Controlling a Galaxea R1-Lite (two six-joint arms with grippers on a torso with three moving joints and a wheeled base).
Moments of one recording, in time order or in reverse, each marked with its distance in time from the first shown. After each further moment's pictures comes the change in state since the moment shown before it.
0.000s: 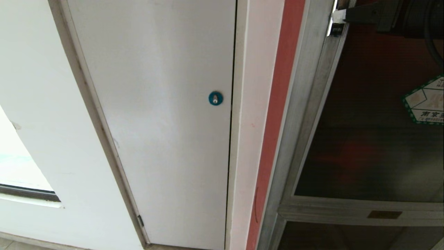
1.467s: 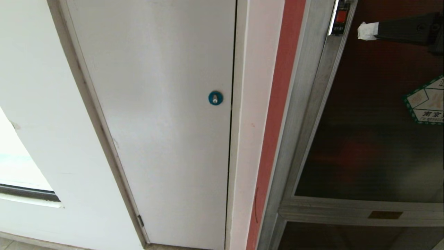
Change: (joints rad) left arm 0.000 0.000 0.000 0.000 0.000 0.000; right arm 0.204 -0.252 0.272 -0.015 -0.153 0.067
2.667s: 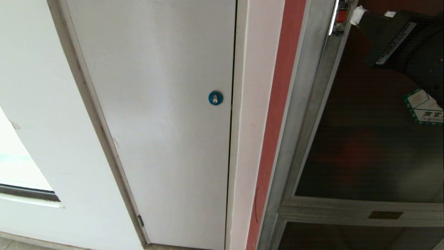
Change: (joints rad) left arm 0.000 0.000 0.000 0.001 0.000 0.000; right arm 0.307 0.061 0.494 -1.080 -0.753 -0.350
